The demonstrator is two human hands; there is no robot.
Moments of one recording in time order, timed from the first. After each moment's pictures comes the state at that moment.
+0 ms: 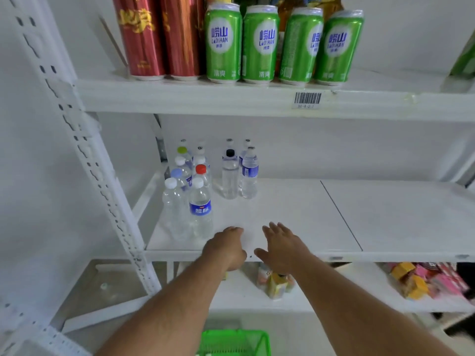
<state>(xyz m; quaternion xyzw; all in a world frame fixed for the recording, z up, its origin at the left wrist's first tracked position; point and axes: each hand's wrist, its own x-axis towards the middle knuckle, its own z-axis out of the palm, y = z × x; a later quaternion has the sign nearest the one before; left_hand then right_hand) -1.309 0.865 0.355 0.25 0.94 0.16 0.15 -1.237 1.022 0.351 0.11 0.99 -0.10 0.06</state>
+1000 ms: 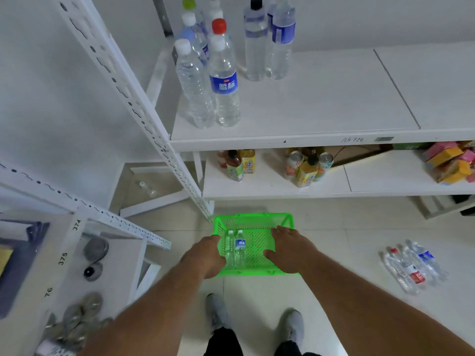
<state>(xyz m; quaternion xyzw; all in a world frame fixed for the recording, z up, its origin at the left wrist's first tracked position) -1.178 0.668 0.171 0.11 0.91 0.09 0.39 -1.096 0.888 0.172 0.10 0.93 -0.16 0.30</state>
